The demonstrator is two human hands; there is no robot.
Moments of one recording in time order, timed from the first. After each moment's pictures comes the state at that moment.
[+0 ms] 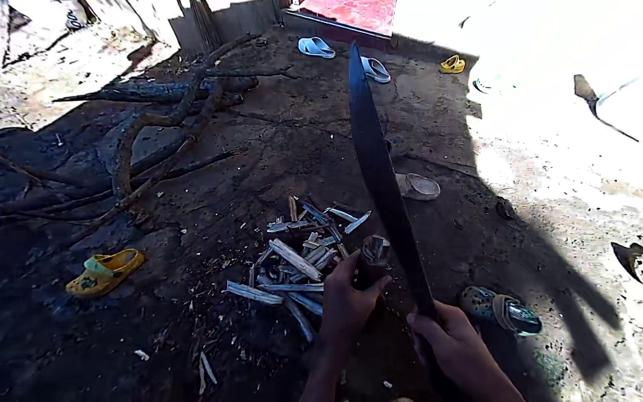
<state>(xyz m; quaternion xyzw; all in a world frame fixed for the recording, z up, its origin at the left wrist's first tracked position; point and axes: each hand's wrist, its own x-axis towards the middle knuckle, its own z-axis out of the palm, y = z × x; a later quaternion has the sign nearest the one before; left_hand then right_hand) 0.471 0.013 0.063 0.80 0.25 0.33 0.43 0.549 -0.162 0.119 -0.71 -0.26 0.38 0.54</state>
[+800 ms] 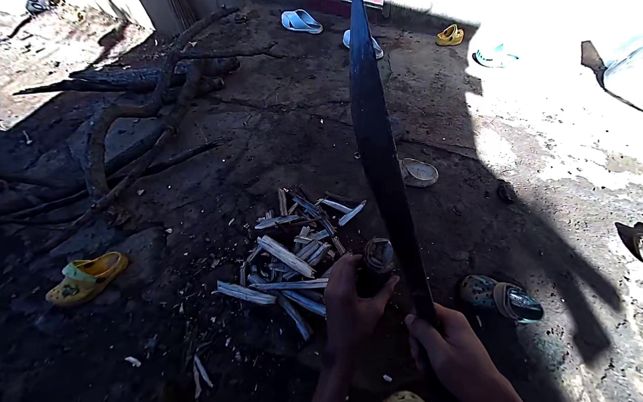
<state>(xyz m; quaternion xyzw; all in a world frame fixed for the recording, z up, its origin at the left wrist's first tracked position) 0.476 -0.008 0.059 0.82 0.25 0.40 0.33 0.542 -0.163 0.116 -0.74 -0.25 0.36 0.51</state>
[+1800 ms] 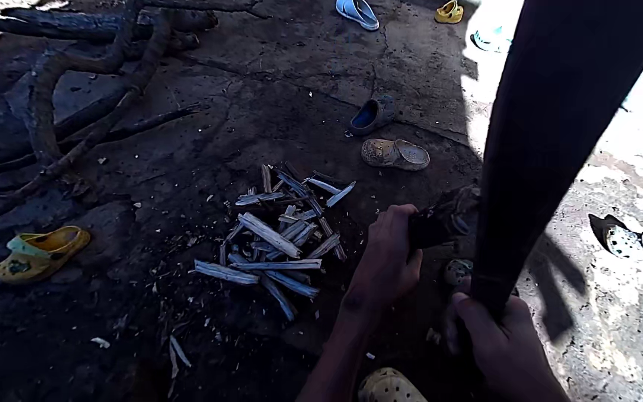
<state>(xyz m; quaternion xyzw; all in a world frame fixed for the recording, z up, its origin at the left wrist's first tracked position) 0.530 -0.024 0.086 0.85 0.09 0.29 0.42 0.559 -0.199 0.143 -0.76 -0.26 0.23 0.55</state>
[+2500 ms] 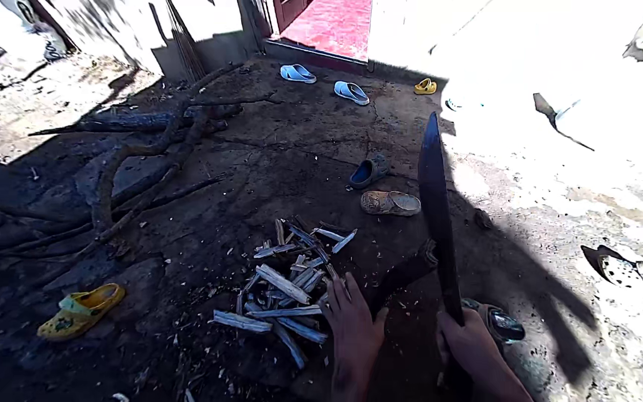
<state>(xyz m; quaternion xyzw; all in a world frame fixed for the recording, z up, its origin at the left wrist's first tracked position) 0.496 -0.016 0.071 0.89 0.37 0.06 0.25 0.596 -0.176 0.106 -0.79 -0.08 0.33 0.51</state>
